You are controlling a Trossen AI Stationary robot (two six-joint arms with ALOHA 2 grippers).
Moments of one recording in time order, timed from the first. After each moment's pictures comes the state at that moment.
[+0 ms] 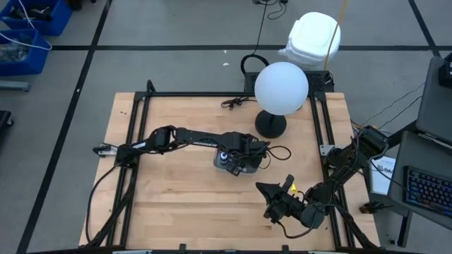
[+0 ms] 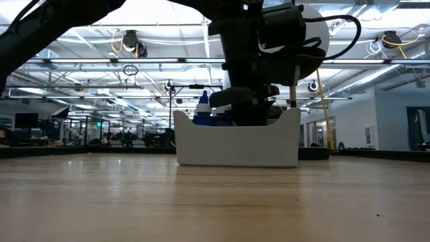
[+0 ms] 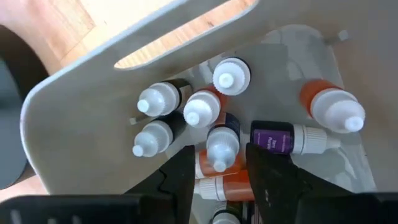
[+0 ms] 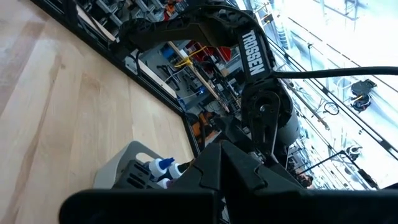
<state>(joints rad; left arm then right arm) -0.01 2.41 2.14 -1.01 -0.14 0.59 0.83 1.64 0.85 0.74 1.38 -0.85</state>
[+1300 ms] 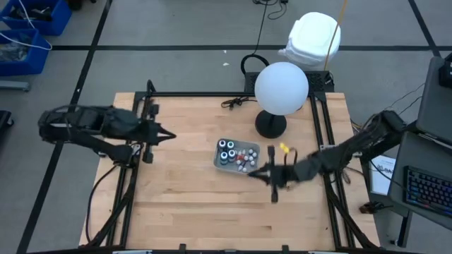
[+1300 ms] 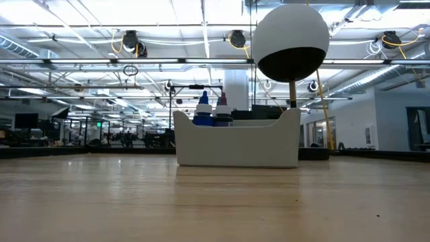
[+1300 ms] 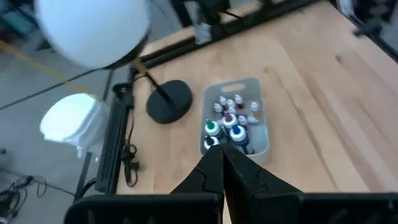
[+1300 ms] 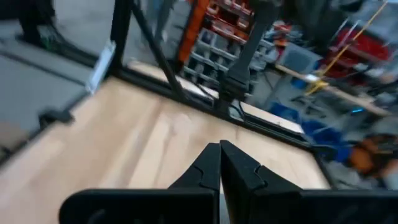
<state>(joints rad) -0.15 0.92 1.26 -0.88 -0.23 0.27 0.48 1.25 0.84 0.21 0.46 -0.26</state>
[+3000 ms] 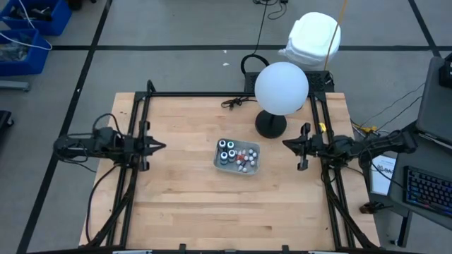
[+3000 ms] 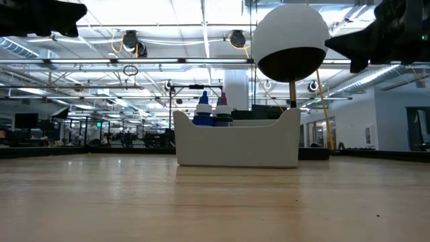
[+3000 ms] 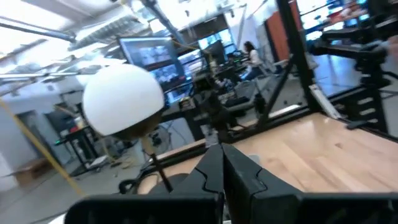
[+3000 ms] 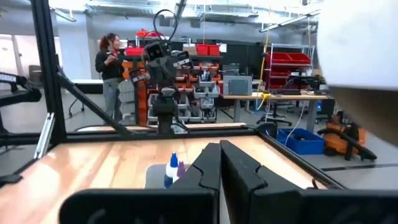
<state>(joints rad) -0.09 0.01 0.21 -0.06 -0.03 0.38 0.15 0.27 0.04 0.39 0.32 -0.05</state>
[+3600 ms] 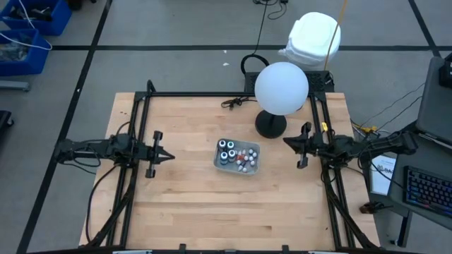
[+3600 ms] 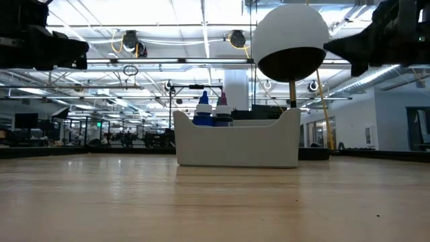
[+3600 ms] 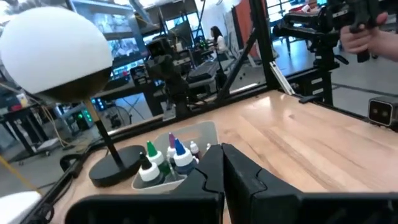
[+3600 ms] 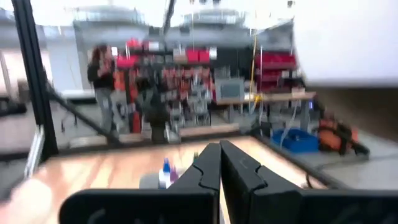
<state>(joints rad) -0.04 0.02 0.01 0.05 0.15 0.29 0.13 0.26 0.02 0.43 0.34 -0.01</state>
